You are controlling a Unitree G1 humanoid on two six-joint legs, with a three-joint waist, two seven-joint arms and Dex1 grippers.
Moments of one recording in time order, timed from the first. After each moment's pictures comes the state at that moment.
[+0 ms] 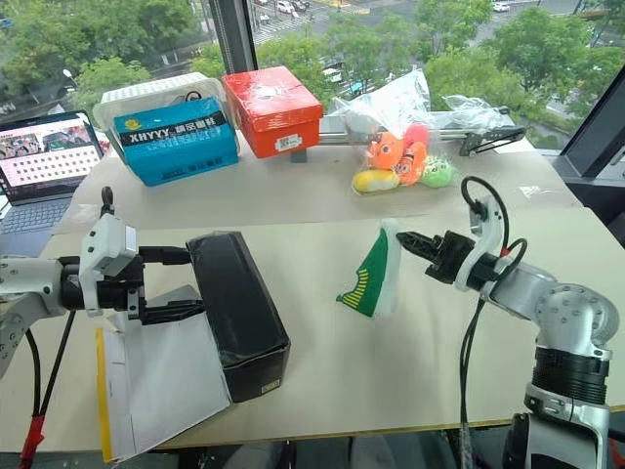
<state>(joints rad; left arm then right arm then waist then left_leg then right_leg) -0.23 1.01 0.21 -0.37 -0.63 0.58 -1.12 -0.50 -0.61 -0.37 0.05 1.06 1.13 0.36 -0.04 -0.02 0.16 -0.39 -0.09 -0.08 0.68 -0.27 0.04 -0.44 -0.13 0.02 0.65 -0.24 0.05</state>
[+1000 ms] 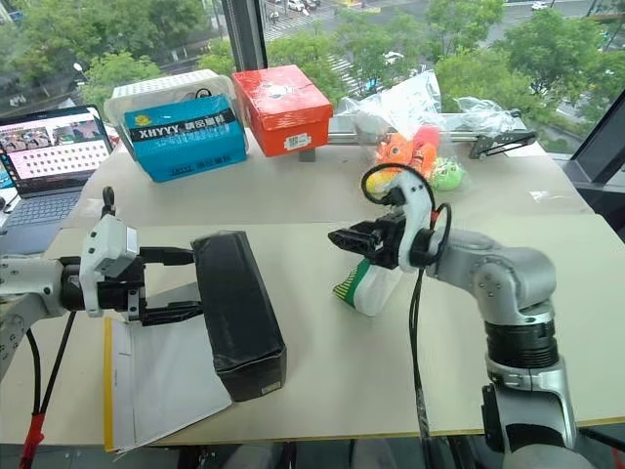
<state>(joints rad) -0.23 1.01 0.21 -0.37 -0.63 0.57 -1.12 -0.67 -0.54 -0.04 -0.14 0.76 1.11 0.46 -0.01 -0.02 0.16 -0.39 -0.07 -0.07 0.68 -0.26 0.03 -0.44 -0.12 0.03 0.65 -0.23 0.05</state>
